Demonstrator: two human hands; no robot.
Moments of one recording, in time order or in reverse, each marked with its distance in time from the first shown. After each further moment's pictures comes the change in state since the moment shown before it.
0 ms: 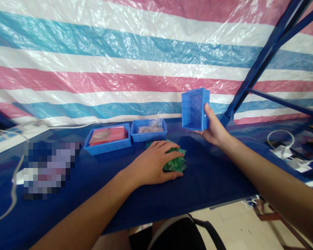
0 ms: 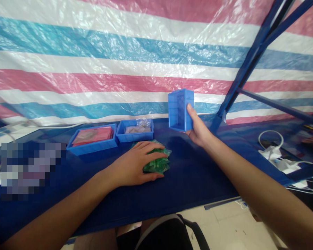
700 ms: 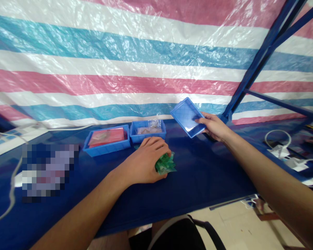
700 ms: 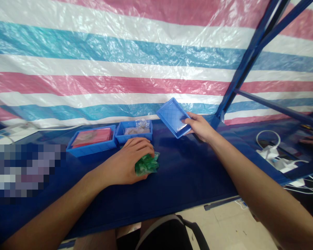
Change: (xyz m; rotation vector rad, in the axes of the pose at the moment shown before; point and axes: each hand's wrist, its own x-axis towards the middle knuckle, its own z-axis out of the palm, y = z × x) left_hand -0.010 -0.005 -0.019 0.047 0.020 -0.041; right_hand 0.010 -0.009 -0.026 -0.296 0.050 0.046
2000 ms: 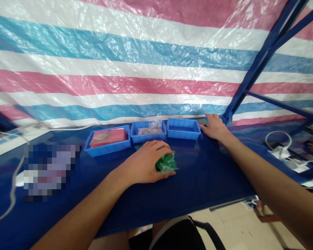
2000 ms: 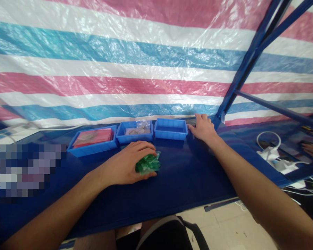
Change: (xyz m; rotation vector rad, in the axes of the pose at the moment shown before) left_hand -0.001 -0.001 0.003 -0.062 -0.024 -0.044; right_hand 0.022 0.034 -0.038 -1.326 0.299 -0.168
